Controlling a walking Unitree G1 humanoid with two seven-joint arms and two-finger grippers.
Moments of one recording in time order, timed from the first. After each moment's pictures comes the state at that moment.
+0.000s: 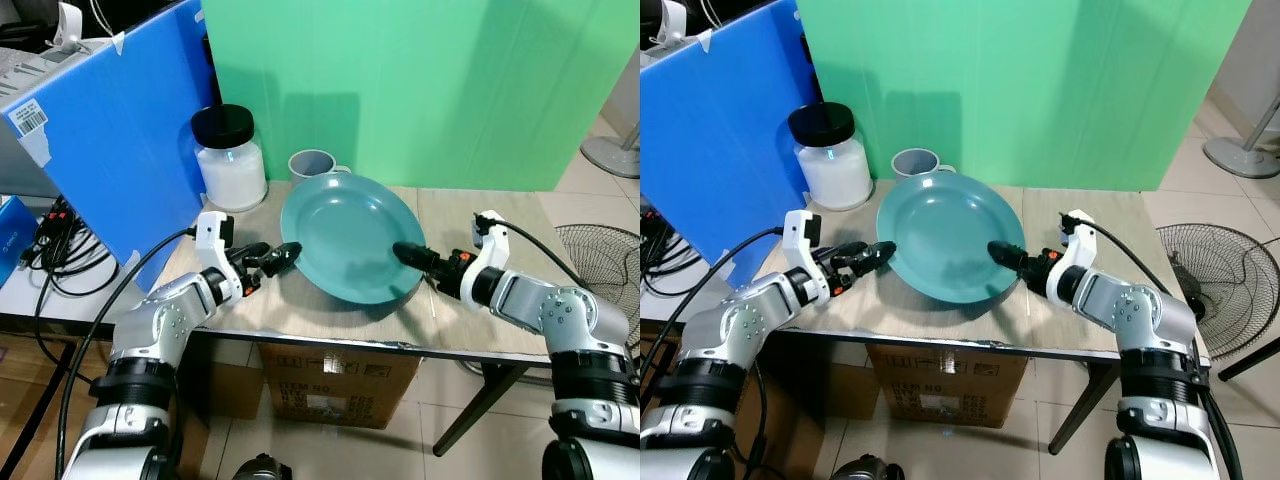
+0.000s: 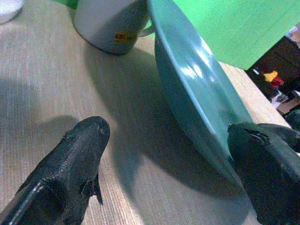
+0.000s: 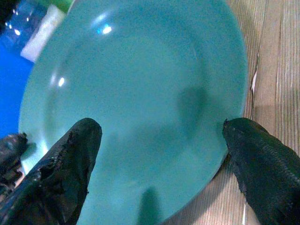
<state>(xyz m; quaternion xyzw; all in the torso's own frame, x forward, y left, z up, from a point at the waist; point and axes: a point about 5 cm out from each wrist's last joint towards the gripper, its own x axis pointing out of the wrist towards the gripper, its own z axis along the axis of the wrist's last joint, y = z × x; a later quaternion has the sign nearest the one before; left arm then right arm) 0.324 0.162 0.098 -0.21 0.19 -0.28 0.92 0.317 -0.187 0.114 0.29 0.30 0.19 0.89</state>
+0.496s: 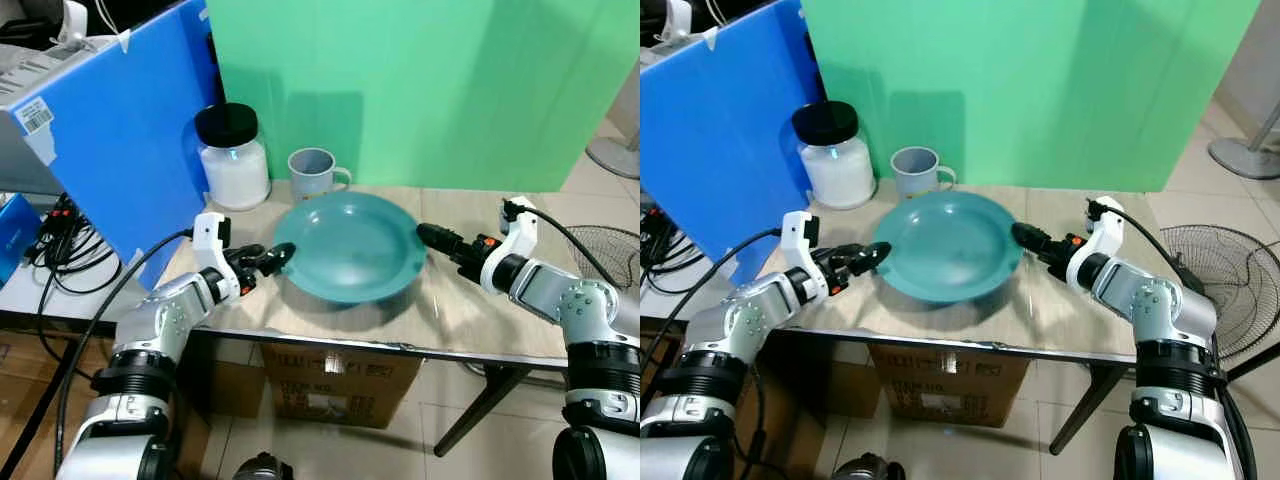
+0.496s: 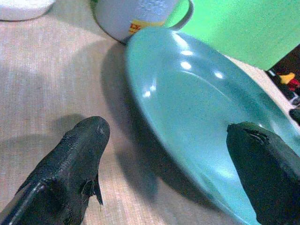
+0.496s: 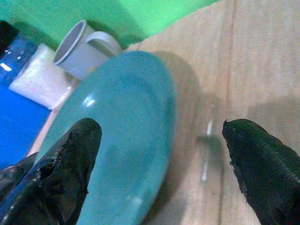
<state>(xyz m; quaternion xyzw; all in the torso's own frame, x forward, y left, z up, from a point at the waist) 0.328 0.172 0.091 -0.21 0.20 -0.25 0.92 0.325 -0.211 0.124 0.29 0.25 0.16 0.91</state>
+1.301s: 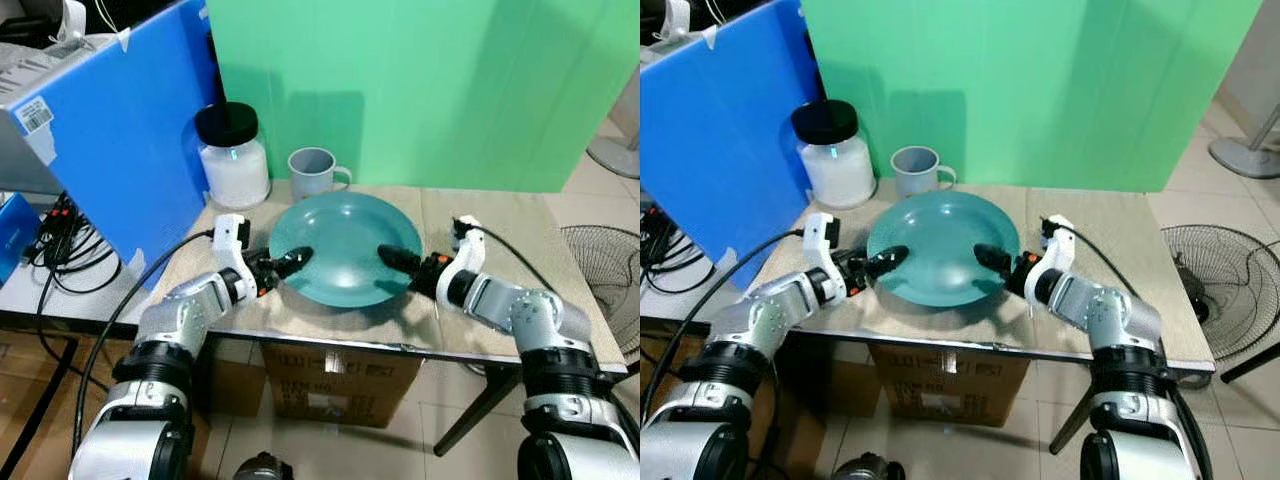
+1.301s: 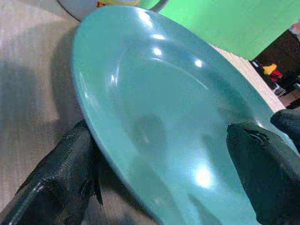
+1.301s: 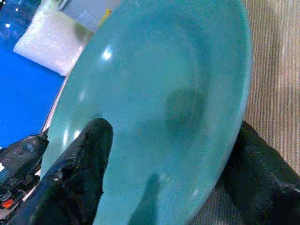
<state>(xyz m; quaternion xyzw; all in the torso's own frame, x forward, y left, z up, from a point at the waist) 0.335 0.147 0.084 -0.22 0.21 -0.29 0.91 0.322 -0.160 0.097 0.31 0.31 0.20 0.88</state>
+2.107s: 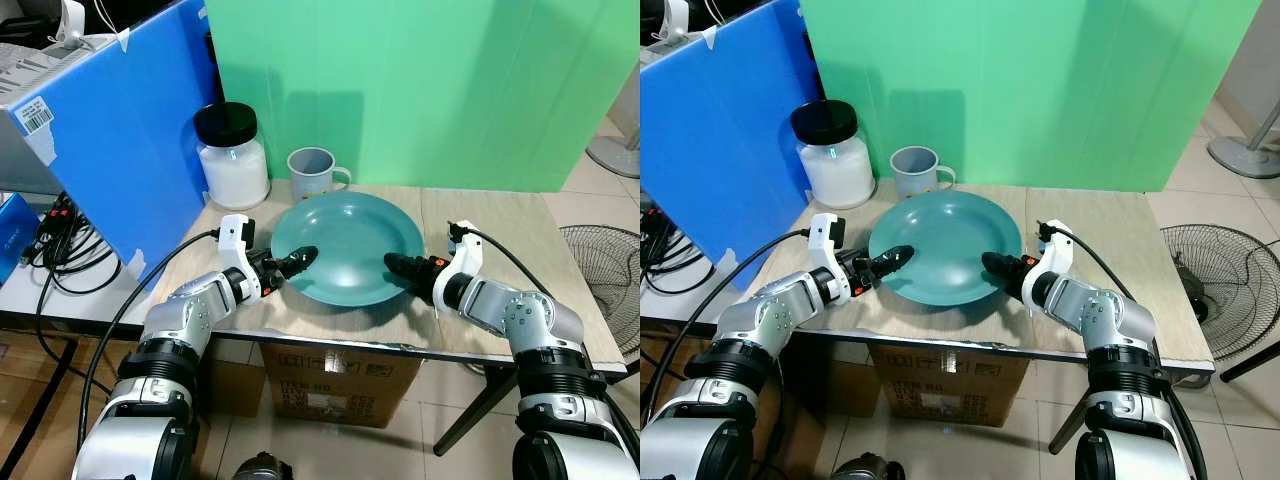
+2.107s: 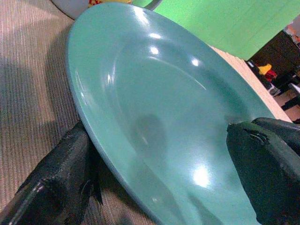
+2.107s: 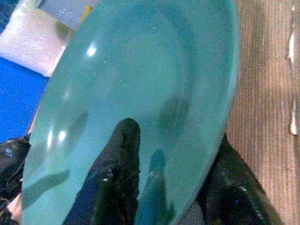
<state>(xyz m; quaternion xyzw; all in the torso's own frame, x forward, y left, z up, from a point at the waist) 0.335 0.143 0.083 -0.22 0.21 -0.30 0.90 0.322 -0.160 0.090 0.31 0.32 0.17 0.88</state>
